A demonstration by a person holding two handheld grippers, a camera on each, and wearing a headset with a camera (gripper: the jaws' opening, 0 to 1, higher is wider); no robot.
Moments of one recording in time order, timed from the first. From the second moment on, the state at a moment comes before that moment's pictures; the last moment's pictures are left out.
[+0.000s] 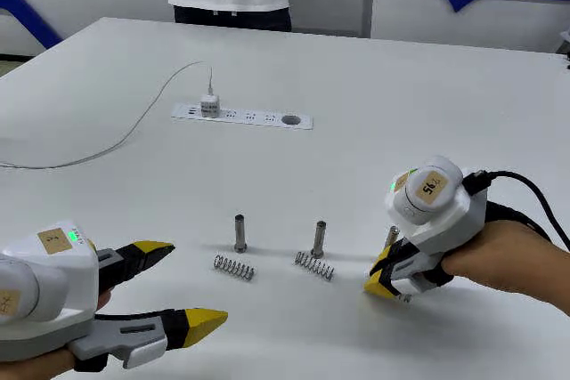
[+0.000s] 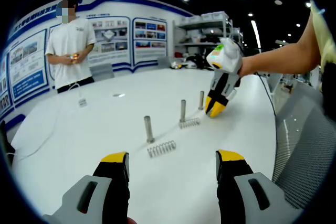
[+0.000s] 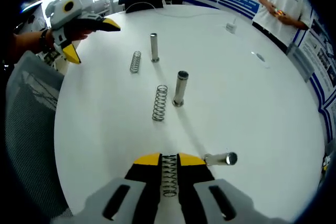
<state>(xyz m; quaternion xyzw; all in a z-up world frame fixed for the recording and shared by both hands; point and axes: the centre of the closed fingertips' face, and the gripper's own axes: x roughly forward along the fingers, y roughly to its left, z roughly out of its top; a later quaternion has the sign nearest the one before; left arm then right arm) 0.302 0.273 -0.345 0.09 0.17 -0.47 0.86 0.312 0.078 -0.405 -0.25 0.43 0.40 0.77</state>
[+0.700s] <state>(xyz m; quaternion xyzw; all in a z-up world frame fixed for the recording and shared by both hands) 0.298 0.267 -0.339 0.09 0.17 -0.47 0.86 0.314 0.077 -0.380 -0.24 0.40 0.39 0.80</state>
